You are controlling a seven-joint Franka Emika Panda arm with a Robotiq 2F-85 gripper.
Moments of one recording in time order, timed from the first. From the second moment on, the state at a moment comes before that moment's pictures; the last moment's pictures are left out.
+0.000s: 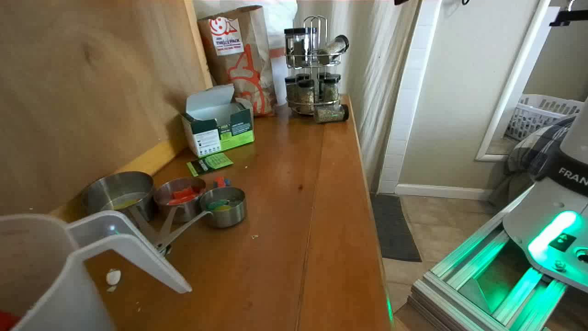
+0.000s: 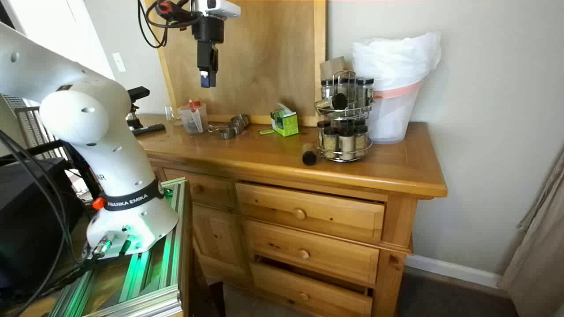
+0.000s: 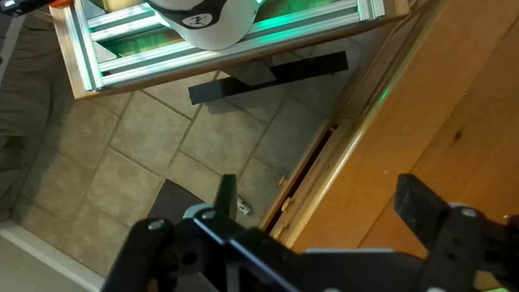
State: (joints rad) arm 0.05 -0.78 0.26 -2.56 0.13 1.56 0.45
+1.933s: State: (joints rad) arm 0.33 -0.54 0.37 -2.53 0.35 2.06 0.22
